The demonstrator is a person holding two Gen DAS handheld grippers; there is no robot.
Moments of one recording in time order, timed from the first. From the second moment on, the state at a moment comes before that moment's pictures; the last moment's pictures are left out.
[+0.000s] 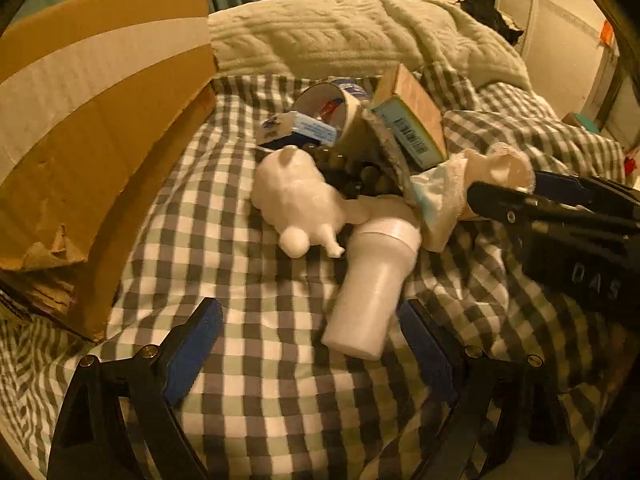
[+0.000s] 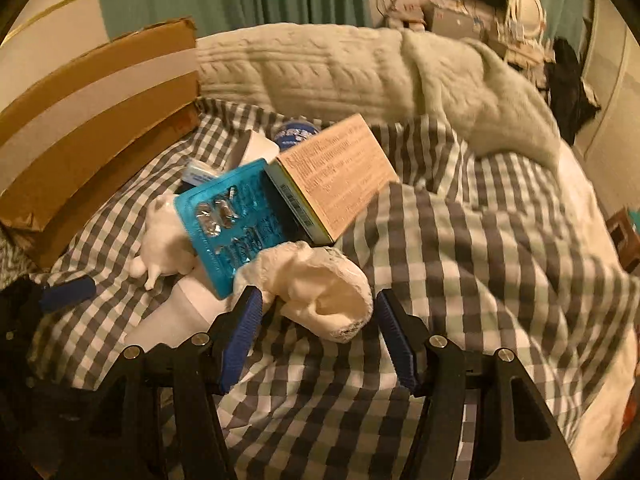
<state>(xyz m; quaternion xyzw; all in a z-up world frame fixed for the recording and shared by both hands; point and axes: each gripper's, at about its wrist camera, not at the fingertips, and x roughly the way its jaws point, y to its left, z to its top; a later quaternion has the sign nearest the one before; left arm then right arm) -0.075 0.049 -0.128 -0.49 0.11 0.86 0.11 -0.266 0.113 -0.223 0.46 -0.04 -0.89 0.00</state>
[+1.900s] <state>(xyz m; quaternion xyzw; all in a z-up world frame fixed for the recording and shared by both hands) -0.052 0.005 -0.071 -0.45 -0.06 0.87 0.18 -0.202 0.109 -0.173 0.37 -0.08 -0.92 0.04</state>
